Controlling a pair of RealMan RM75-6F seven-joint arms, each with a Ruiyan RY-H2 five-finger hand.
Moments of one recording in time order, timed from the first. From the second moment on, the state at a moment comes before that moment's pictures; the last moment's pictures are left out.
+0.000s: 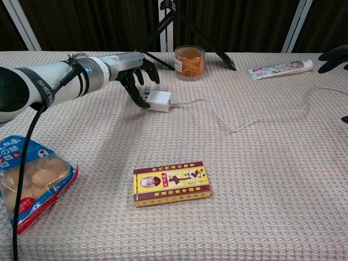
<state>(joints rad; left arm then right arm) -1.00 -1.81 -0.34 -1.10 0.79 0.71 0.35 0.30 -1.29 -0.03 -1.53 -1.73 1.43 0.22</state>
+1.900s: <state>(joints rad) -0.96 -1.56 -0.32 -1.57 0.66 0.90 0.37 0.57 -1.38 0.25 -1.71 -1.21 1.07 -0.13</state>
